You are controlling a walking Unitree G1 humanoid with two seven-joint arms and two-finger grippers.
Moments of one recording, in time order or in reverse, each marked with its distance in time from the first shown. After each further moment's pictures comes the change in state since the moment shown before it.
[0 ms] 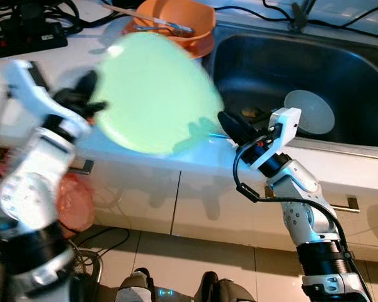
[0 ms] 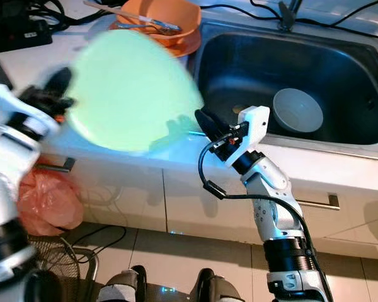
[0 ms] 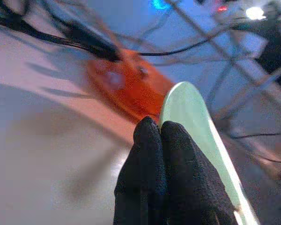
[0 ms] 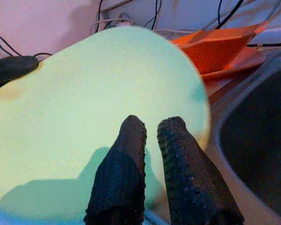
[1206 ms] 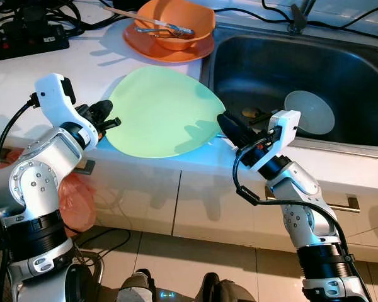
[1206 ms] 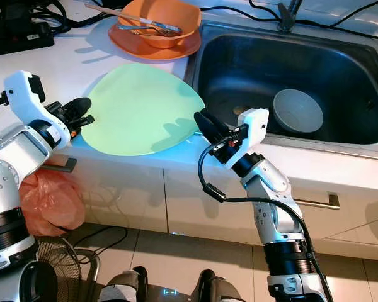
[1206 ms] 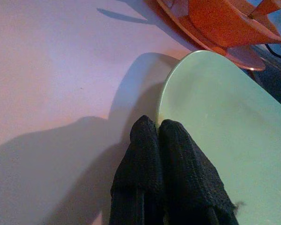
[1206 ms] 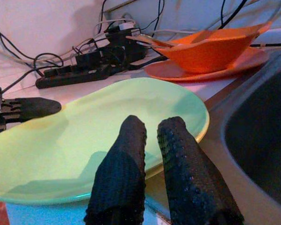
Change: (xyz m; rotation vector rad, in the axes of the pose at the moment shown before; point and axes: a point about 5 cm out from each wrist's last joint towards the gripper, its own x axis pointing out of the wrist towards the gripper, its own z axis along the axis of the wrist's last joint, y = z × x) left arm 0.006 0.023 -0.014 0.129 0.290 0.294; right arm -0.003 0.002 -0.002 0.003 0.007 0.001
